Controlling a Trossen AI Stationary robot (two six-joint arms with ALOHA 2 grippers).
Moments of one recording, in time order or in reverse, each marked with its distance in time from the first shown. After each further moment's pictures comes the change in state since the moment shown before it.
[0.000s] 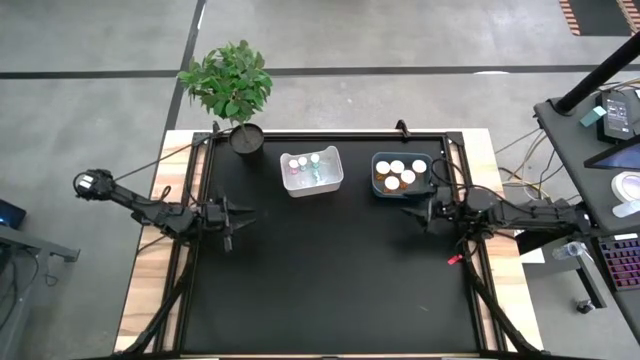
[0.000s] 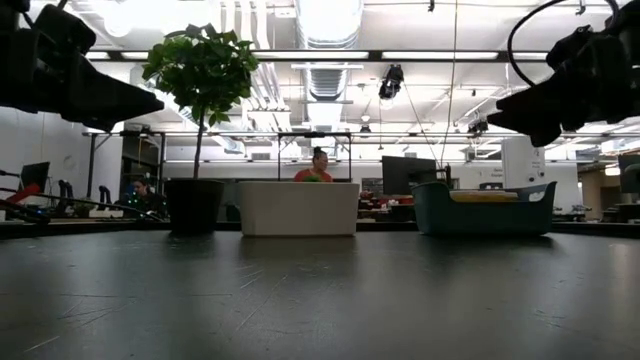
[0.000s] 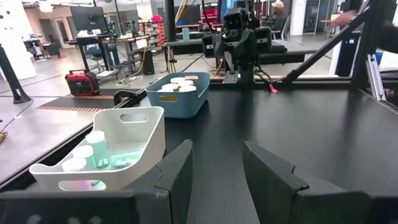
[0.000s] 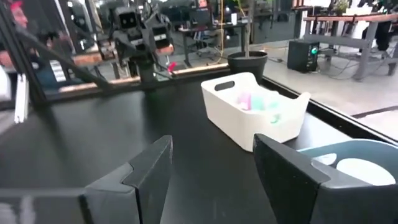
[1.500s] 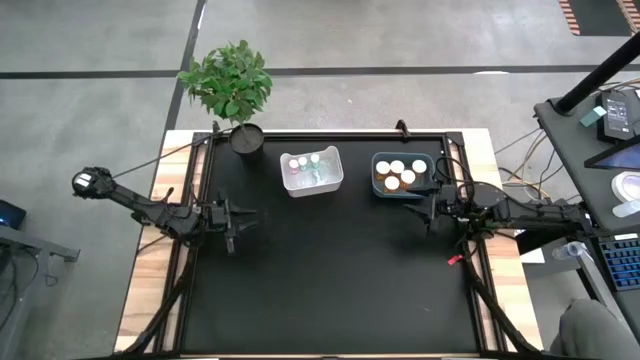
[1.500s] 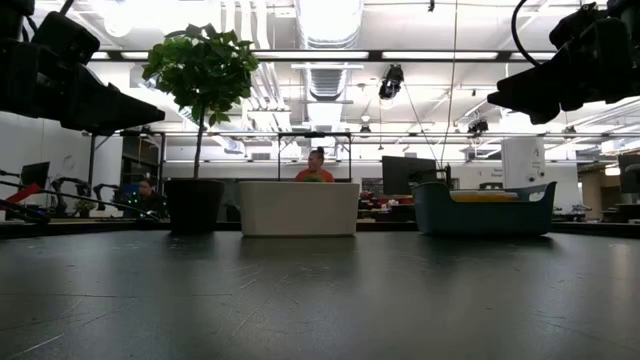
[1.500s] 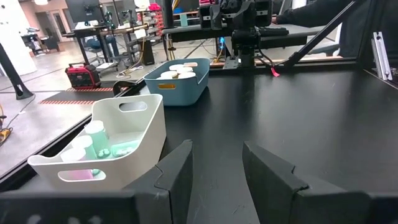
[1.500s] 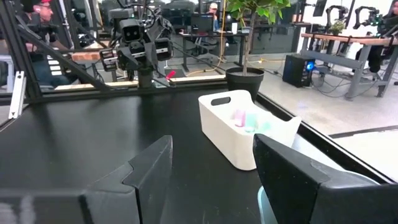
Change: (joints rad) left arm 0.000 0.068 0.000 0.000 0.000 0.000; right arm 0.000 0.020 0.097 -0.049 0.000 -0.097
